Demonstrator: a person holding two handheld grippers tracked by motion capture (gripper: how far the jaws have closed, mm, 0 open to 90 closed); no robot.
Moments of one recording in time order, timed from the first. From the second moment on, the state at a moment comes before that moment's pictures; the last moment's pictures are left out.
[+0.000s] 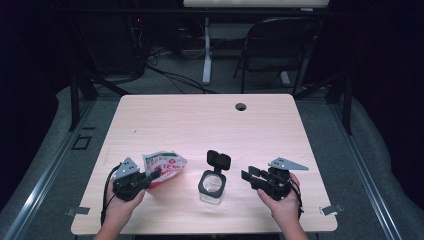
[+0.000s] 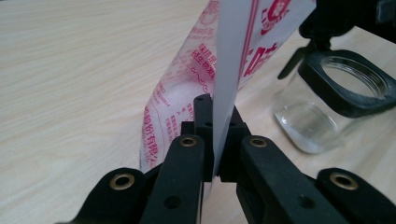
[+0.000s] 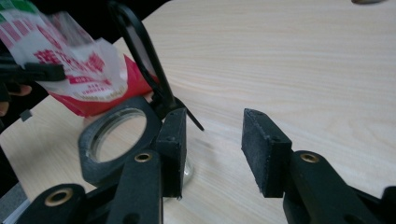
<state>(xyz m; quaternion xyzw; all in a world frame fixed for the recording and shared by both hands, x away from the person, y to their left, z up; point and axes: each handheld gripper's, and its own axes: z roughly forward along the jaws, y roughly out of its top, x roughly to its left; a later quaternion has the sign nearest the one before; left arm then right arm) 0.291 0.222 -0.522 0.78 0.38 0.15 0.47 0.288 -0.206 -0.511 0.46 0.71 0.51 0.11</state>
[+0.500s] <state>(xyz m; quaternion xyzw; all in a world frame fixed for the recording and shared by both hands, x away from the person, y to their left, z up) 0.280 0.222 -0.530 0.78 0.38 0.14 0.47 0.282 -0.177 -0.471 0.40 0.74 0.52 0.12</state>
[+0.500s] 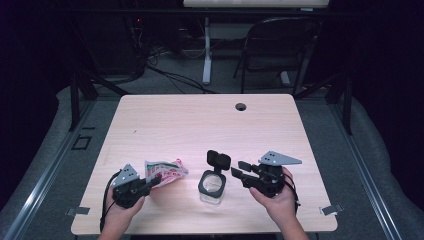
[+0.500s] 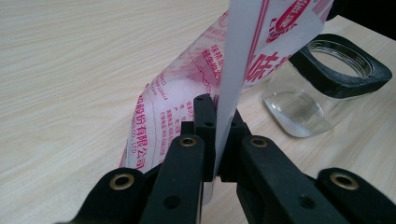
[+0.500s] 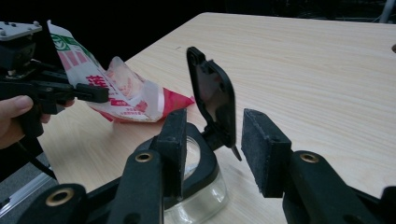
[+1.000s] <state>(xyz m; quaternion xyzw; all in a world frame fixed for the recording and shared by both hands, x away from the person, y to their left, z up) 0.280 0.227 -0.530 0.78 0.38 0.14 0.48 0.293 -0.141 -0.449 0.37 0.77 0.52 0.08</state>
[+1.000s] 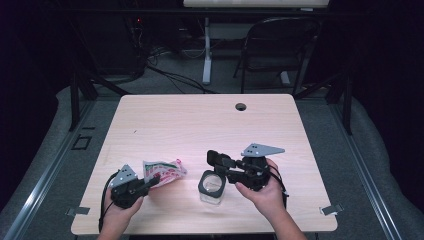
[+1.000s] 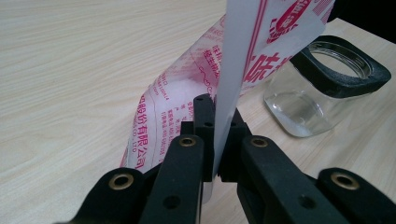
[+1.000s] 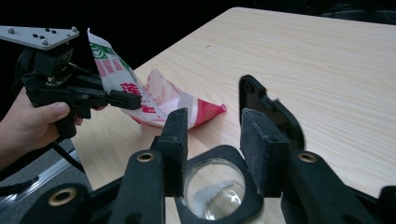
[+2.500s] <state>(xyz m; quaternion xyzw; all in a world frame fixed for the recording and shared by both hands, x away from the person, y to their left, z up) 0.280 0.228 -0.532 0.78 0.38 0.14 0.48 0.315 -0.040 -0.460 0.31 0.84 0.44 0.01</state>
